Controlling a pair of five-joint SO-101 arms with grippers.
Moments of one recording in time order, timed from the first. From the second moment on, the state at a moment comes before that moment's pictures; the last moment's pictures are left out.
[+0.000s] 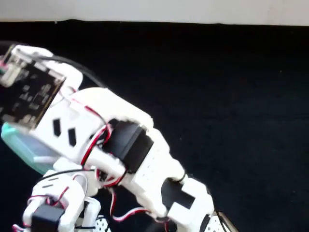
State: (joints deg) left arm 6.1 -98.9 65.5 83.8 -45.8; right arm -55.0 17.1 -79.0 57.7 17.3
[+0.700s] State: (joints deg) left arm 5.3 -98.8 74.9 68.6 -45.8; right arm -51.6 17.1 -88.5 62.8 24.6
